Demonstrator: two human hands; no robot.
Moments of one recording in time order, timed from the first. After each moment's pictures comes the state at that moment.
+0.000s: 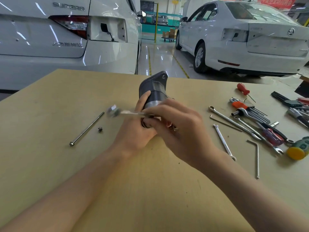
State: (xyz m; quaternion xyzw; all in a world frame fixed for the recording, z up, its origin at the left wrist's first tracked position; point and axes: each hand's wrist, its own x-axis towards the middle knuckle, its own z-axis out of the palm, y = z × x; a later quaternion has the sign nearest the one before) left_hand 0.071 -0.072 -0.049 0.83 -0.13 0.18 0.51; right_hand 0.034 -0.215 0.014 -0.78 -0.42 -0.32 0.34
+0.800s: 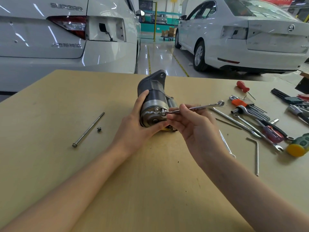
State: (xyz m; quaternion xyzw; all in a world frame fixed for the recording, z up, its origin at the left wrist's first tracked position) left_hand 0.063 -0.075 -0.040 0.81 -0.12 0.18 0.55; right_hand 0.037 -0.231 0.007 -0.45 -0.03 0.01 0.89
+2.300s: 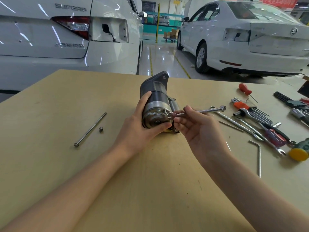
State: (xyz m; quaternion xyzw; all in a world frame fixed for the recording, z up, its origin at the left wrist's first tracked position) left_hand 0.066 -0.075 -0.043 0.81 -0.12 0.19 0.54; right_hand 0.044 -0.235 0.006 -0.44 -0.03 0.05 0.89
